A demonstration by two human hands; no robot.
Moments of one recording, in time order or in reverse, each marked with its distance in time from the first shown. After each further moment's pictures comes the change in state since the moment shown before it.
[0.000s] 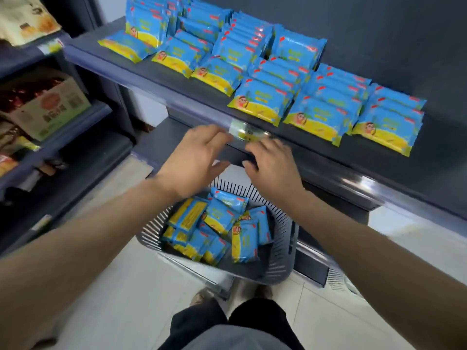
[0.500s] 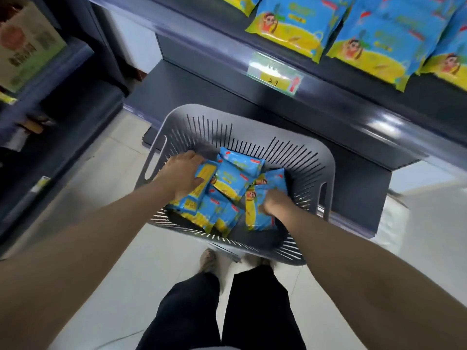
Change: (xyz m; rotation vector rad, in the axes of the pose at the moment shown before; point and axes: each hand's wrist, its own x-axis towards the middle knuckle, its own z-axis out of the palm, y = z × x) left_hand -0.089 -0.092 0.142 -0.036 -0.569 -0.386; right_hand -0.070 0.048 0.213 0.041 -0.986 0.608
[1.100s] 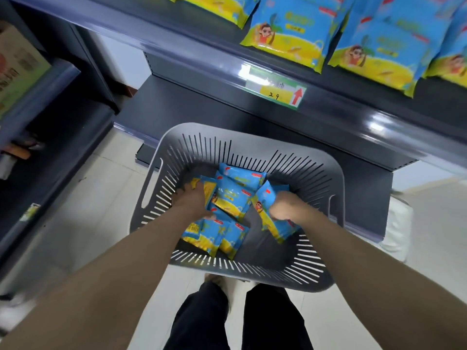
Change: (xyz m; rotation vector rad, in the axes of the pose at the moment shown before) left_hand 0.044 -0.004 0.062 0.088 -0.405 -0.329; right_hand 0.003 -0.002 -0.031 0.134 0.030 0.055
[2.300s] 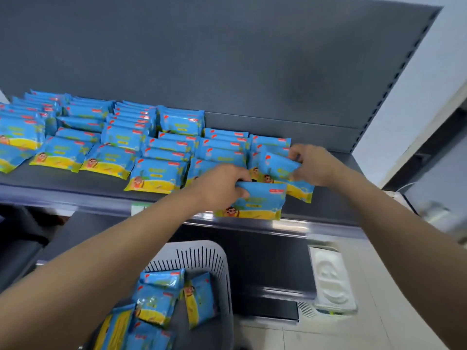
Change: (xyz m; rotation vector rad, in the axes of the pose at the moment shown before) left_hand -0.195 0.263 -0.263 -0.150 0.448 1.015; right_hand -0.191 0.191 -0.305 0.076 0.783 -0.146
